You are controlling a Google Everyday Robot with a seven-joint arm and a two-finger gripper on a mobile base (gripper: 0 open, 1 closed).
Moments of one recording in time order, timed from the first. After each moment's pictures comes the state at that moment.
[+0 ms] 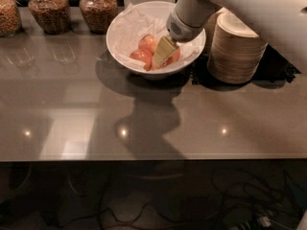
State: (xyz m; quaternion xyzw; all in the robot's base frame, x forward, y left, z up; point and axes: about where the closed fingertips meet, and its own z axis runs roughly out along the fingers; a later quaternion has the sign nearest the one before) arm 0.673 -0.065 0.911 -0.39 0.88 0.01 0.27
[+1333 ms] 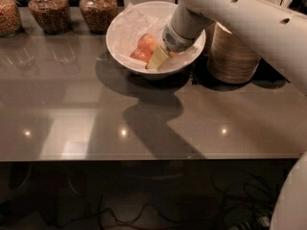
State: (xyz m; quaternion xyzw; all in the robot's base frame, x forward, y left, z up) arm 0.688 -0.049 0.869 -0.37 0.89 0.05 0.25
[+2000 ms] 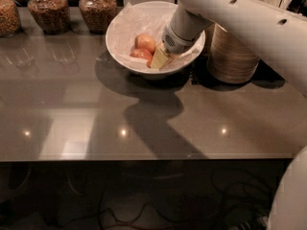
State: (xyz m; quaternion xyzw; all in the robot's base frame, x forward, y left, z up) arm 0.686 -0.050 0.866 -0.37 0.90 0.06 0.25
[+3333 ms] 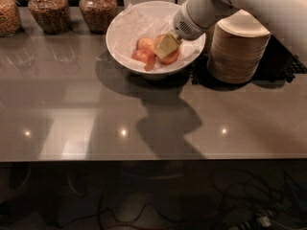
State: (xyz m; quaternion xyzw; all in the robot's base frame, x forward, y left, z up) arm 0.683 -0.059 0.926 -0.45 0.82 0.06 0.34
